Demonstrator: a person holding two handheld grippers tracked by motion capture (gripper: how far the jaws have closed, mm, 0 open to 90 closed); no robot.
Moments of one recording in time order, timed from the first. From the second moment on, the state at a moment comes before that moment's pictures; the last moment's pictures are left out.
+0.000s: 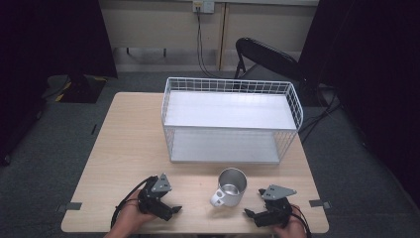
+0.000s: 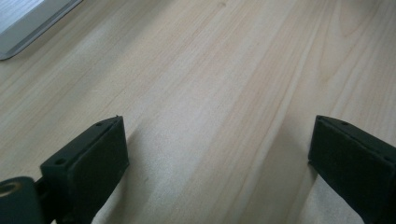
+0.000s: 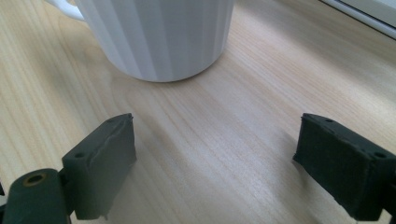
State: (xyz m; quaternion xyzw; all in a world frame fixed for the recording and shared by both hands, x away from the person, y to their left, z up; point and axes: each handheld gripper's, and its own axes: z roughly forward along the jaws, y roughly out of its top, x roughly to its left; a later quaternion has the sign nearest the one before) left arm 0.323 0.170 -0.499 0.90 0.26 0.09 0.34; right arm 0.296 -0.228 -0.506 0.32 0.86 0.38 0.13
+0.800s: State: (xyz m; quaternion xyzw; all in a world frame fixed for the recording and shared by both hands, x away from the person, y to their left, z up) left arm 0.320 0.176 -0.505 0.89 0.24 0.09 0.37; right arm 0.310 -0.242 -0.475 0.35 0.85 0.38 0.13
